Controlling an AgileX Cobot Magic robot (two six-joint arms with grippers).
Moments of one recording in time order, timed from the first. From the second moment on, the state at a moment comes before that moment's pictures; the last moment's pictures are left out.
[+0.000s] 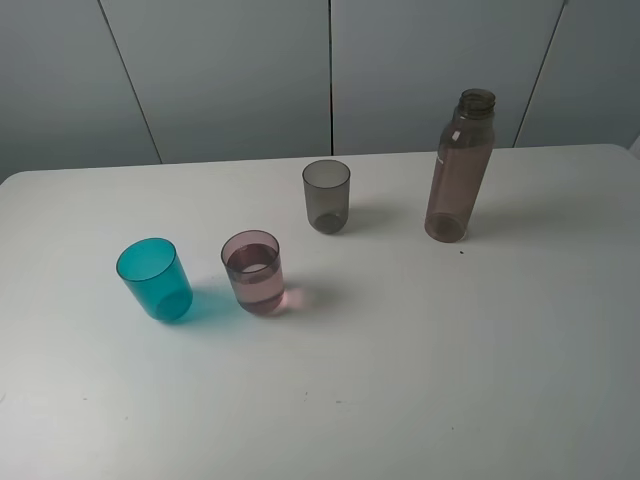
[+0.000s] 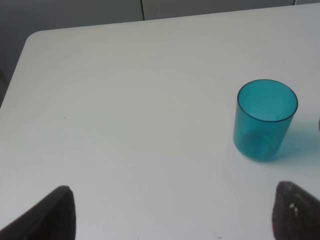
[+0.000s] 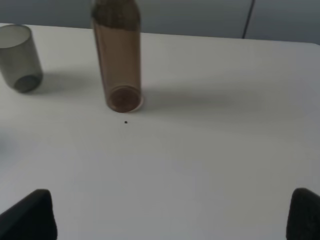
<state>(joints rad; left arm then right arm) -0.02 0.00 -0.51 0.02 1.08 0.03 0.04 0.00 -0.51 -0.02 1.10 -0.01</state>
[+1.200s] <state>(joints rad) -0.02 0.00 -0.51 0.02 1.08 0.03 -0.02 0.00 -0.51 0.03 1.10 -0.05</state>
